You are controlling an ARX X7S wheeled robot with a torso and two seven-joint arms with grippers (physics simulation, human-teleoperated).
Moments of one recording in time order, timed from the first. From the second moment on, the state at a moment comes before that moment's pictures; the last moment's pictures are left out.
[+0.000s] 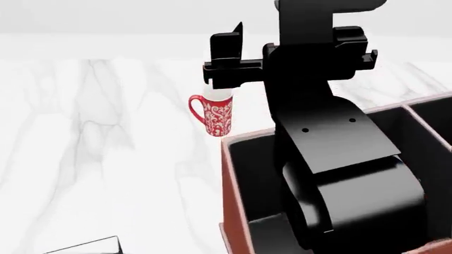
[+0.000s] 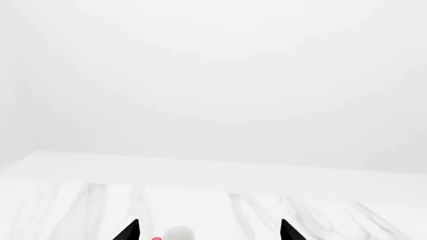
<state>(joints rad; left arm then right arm) 0.48 -0.12 -1.07 0.87 -0.38 -0.45 -0.34 1.06 0.09 -0.15 -0.11 0.34 1.09 0.21</state>
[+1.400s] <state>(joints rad) 0.51 -0.12 -1.08 0.87 -0.40 -0.43 -0.35 1.23 0.14 -0.31 -0.17 0.74 1.42 -0.10</state>
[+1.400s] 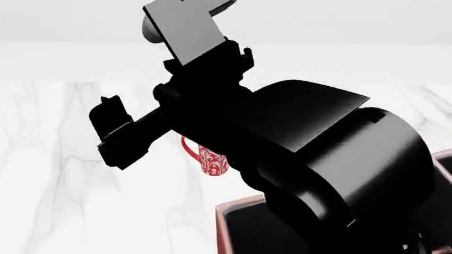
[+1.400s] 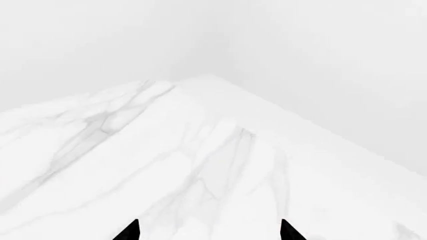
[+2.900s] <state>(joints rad) 0.52 -0.12 -1.07 0.84 -0.41 -0.40 -0.36 1.09 0.27 -0.78 -0.44 0.89 1.25 -0.40</state>
